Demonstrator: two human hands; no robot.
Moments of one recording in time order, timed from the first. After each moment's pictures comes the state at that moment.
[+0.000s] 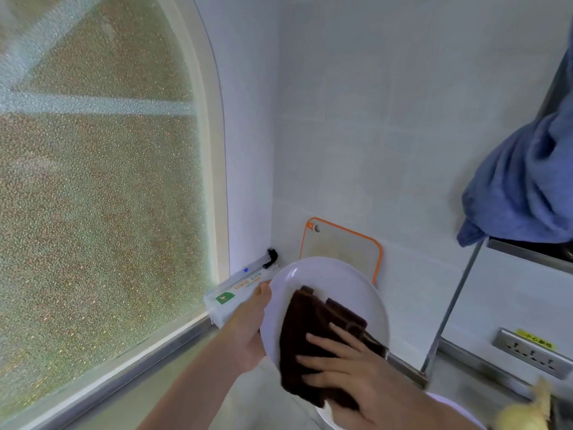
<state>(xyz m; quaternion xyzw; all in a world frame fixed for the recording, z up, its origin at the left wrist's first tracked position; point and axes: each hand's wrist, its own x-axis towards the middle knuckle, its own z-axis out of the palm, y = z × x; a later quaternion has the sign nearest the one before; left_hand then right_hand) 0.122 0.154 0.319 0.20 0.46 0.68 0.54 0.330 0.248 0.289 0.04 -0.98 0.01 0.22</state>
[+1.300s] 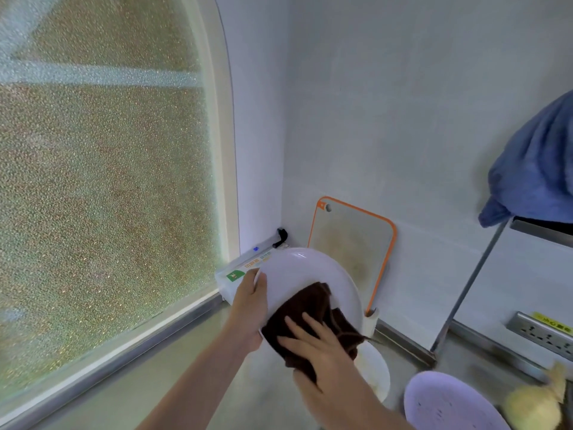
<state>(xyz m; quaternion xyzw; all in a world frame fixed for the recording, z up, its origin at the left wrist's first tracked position) 0.124 0.156 0.302 0.19 0.63 0.67 0.34 0.282 0.191 0.256 -0.16 -0.93 0.21 0.27</state>
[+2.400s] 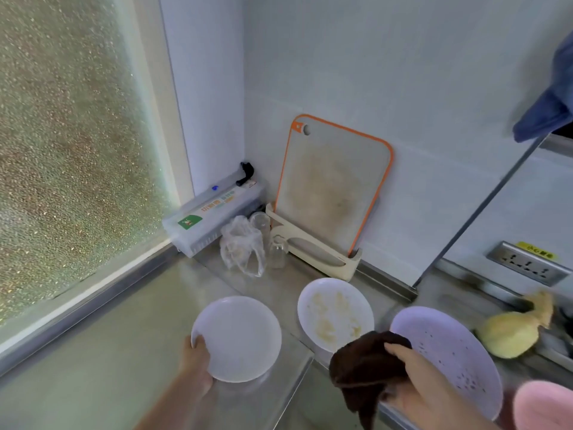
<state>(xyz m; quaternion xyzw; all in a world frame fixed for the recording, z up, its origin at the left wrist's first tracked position) 0.065 0.171 -0.008 -0.09 0.69 0.62 0.35 0.364 0.265 0.150 -0.64 -0.28 0.68 0.22</state>
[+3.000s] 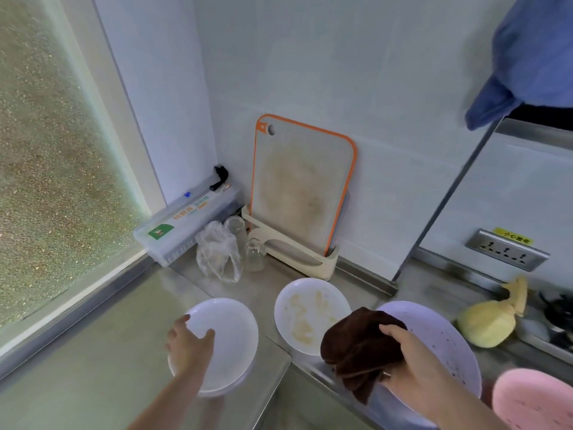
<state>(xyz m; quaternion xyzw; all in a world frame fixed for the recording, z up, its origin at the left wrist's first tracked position) 0.092 0.210 0.012 0.09 0.89 0.39 0.22 0.409 0.305 0.161 -0.56 -0.33 0.72 0.25</state>
